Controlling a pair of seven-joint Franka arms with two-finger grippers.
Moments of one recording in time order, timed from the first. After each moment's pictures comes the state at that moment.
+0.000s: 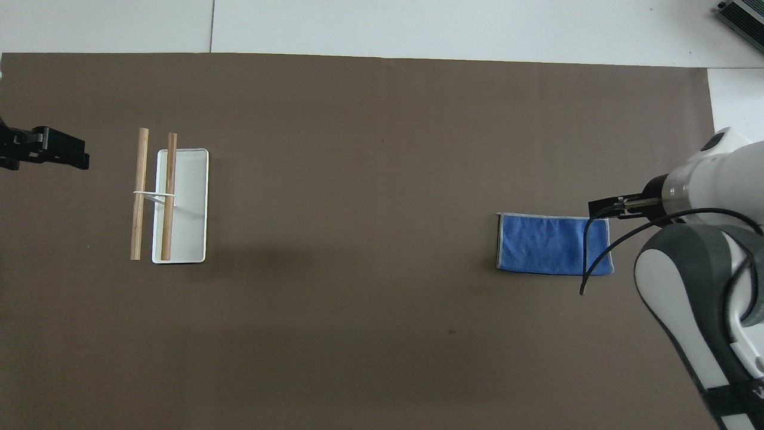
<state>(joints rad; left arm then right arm) 0.04 0.11 -0.08 -1.47 0.01 1.61 0.01 0.07 -0.04 -0.06 -2.06 -0.03 2.09 -0.04</state>
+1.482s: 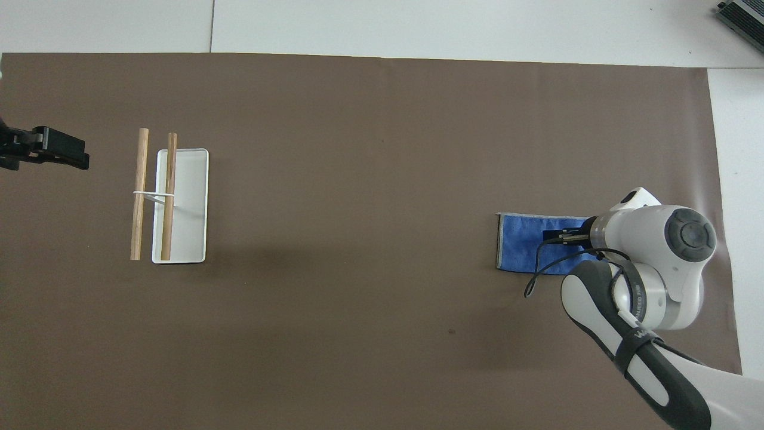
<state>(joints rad) 0.04 0.11 -0.08 -1.47 0.01 1.61 0.01 0.05 0.14 -0.06 -2.35 0.01 2.59 -0.04</state>
